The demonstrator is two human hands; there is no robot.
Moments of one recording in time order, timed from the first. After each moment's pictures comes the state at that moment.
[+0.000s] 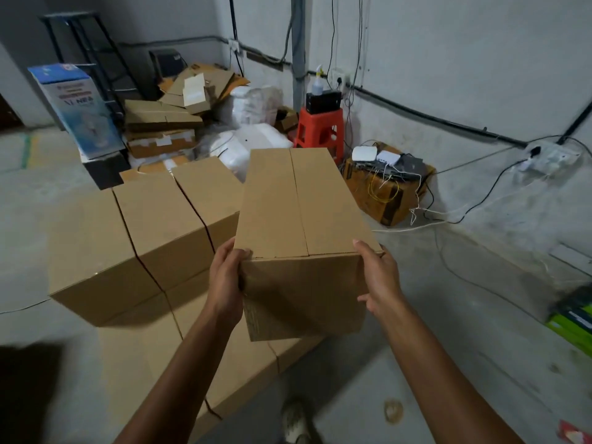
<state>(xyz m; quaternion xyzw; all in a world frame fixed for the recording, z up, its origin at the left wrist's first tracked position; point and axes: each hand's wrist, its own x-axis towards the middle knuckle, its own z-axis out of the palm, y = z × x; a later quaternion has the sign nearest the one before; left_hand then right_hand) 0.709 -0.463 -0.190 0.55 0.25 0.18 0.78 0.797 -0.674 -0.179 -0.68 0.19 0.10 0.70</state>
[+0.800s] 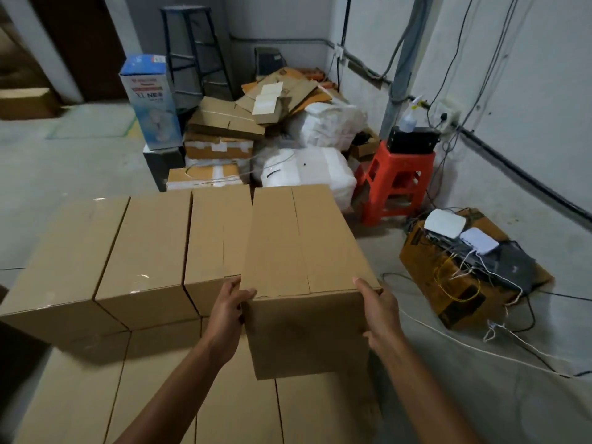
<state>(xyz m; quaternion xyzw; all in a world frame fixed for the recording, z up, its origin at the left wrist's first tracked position) 1.084 -0.421 -0.235 0.49 0.37 0.20 0.76 1.265 -0.599 -0.223 -0.71 0.04 0.27 0.65</state>
